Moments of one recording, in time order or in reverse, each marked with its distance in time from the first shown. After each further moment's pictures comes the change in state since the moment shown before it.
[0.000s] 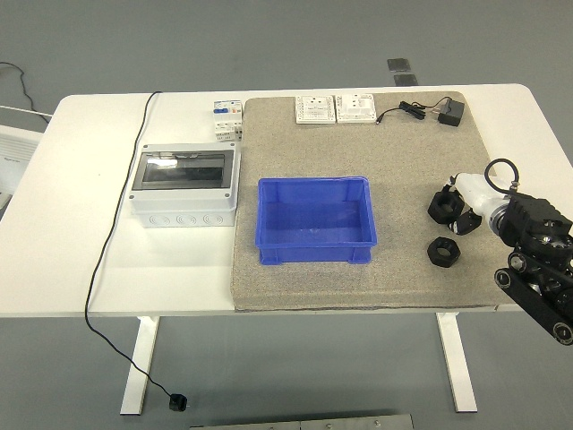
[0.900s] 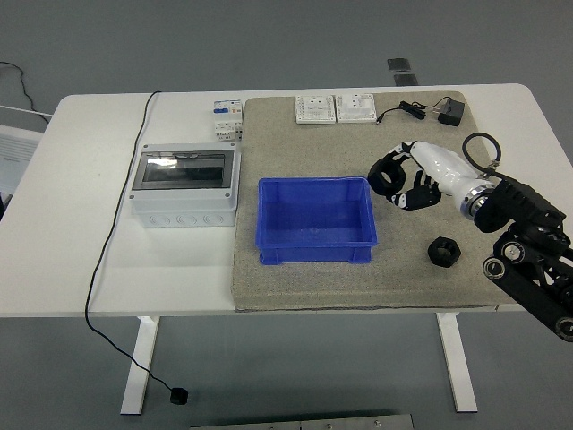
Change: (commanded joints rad) left arm 0.011 -0.003 0.005 0.000 0.001 0.011 -0.014; right arm 0.024 -0.005 -0.059 0.291 0.302 -0.117 0.081
